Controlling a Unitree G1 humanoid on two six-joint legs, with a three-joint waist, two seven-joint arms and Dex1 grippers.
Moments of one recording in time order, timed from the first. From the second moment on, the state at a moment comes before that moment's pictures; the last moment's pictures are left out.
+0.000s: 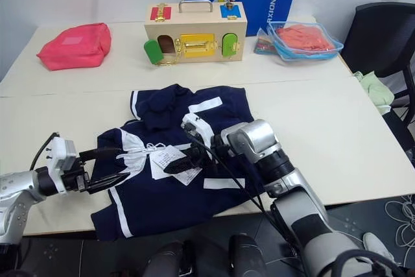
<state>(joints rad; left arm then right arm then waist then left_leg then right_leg) -0.03 0.79 0.31 0.01 -0.51 0.22 -1.11 -0.93 -0.17 0.33 0.31 0.42 1.18 0.98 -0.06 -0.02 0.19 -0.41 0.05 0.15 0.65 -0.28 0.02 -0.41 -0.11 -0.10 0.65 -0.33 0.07</state>
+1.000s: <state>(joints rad) -0.45 0.71 0.10 0.47 -0.33 -0.01 -1.21 -0.93 -0.05 0.22 0.42 0.44 1.20 0.89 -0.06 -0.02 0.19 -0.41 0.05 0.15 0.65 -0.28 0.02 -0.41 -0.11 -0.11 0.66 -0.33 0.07</state>
